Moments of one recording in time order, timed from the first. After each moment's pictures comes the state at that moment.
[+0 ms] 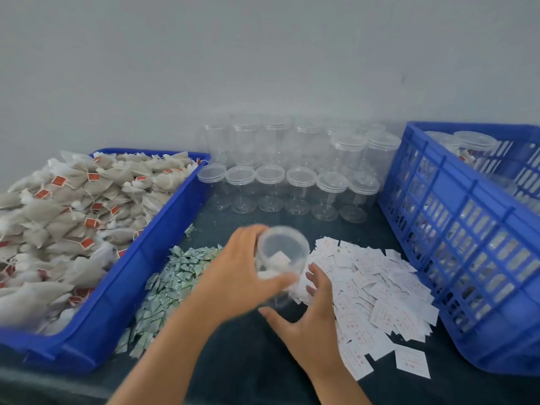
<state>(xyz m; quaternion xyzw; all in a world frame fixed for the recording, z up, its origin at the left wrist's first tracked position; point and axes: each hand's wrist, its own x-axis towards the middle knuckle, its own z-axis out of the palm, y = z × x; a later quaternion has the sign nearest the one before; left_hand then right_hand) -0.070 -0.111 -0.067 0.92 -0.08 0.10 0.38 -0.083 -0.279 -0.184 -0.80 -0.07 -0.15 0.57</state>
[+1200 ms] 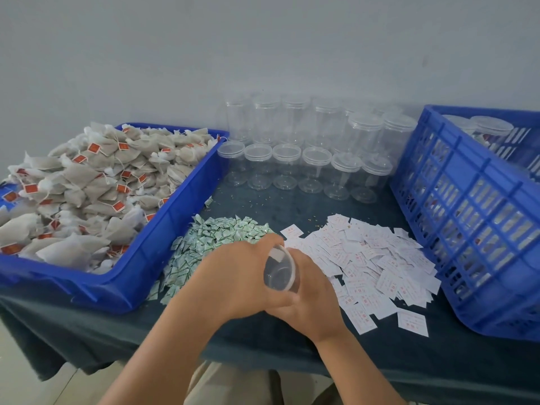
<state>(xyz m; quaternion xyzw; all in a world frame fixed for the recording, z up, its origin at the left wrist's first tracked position) -0.150 -0.100 -0.043 0.99 -0.04 0.00 0.17 -0.103 -0.269 -0.184 -0.85 -0.24 -0.16 0.44</state>
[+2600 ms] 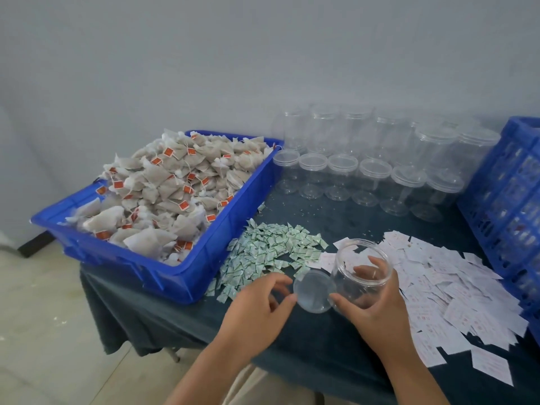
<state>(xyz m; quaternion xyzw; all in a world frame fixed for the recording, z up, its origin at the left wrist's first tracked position) -0.178 -0.045 -0.145 0.92 0.03 0.11 0.38 -0.098 -0.286 -0.179 -0.81 -0.13 -0.11 0.55</state>
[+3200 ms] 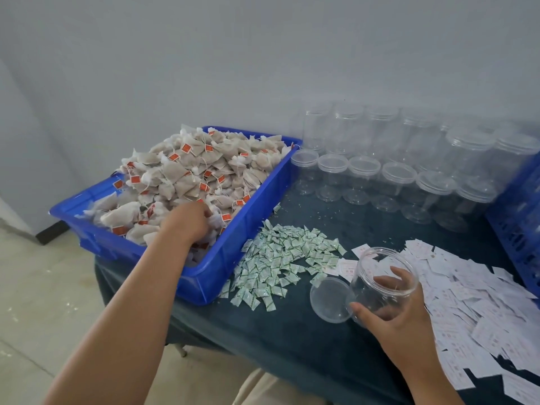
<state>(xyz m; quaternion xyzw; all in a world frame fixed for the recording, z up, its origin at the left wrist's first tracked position) -0.068 0.161 -0.086 0.96 0.28 -0.03 0.09 -0.091 -0.282 -0.184 -0.82 -0.13 -0.09 0.55</state>
